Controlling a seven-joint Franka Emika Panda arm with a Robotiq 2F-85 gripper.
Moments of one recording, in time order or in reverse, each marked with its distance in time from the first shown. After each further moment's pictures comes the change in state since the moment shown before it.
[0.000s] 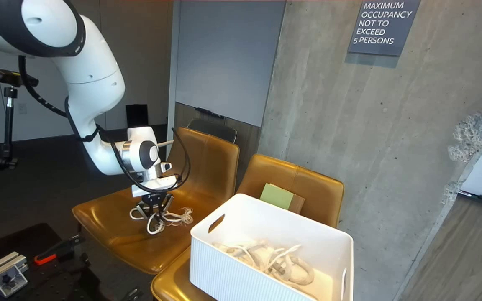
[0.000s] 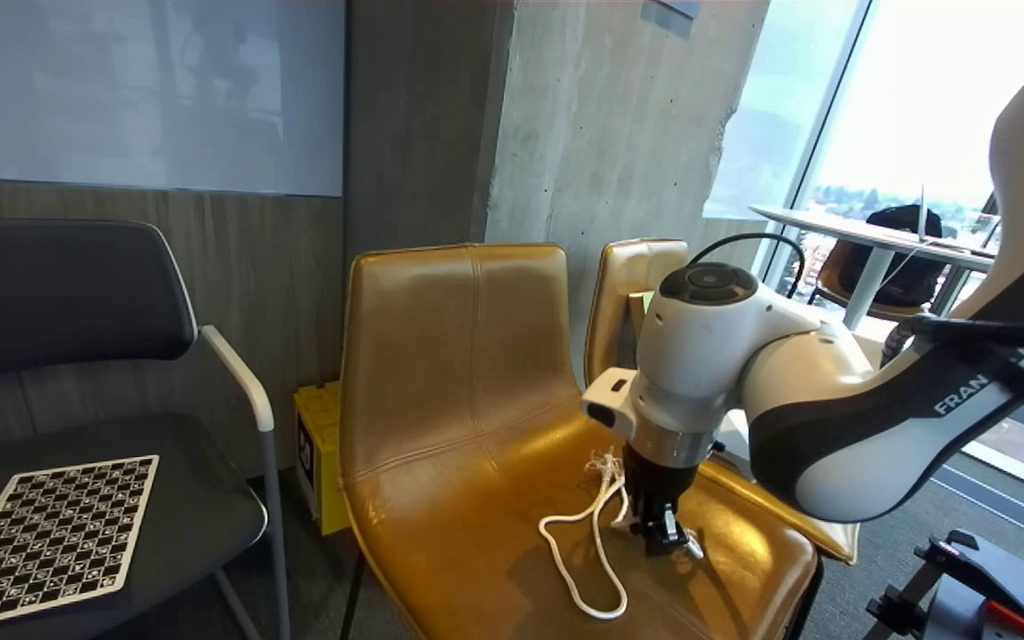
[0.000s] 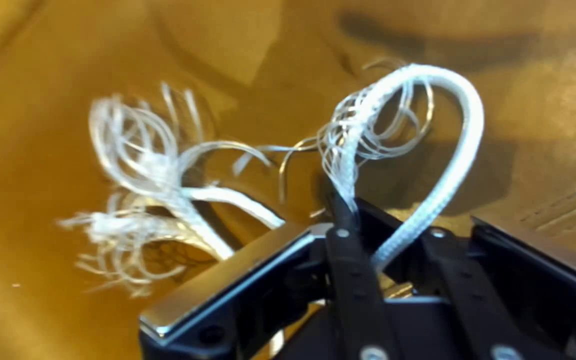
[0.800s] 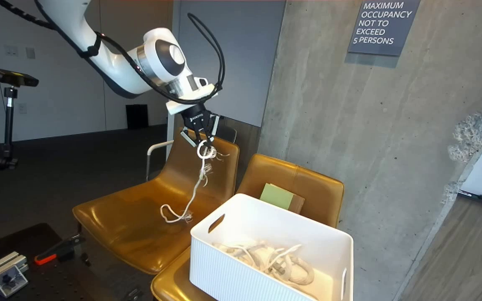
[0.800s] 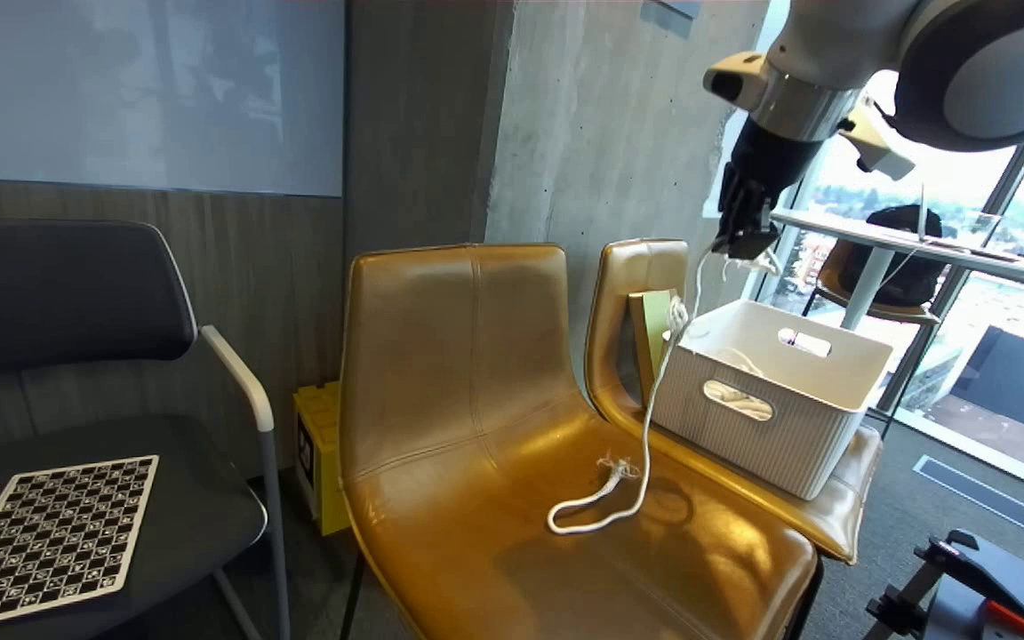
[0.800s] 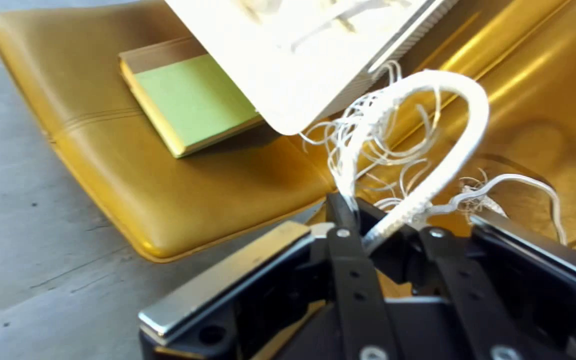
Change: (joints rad) arm -0.144 -0.540 -0.022 -0.030 -0.132 -0.239 -0.044
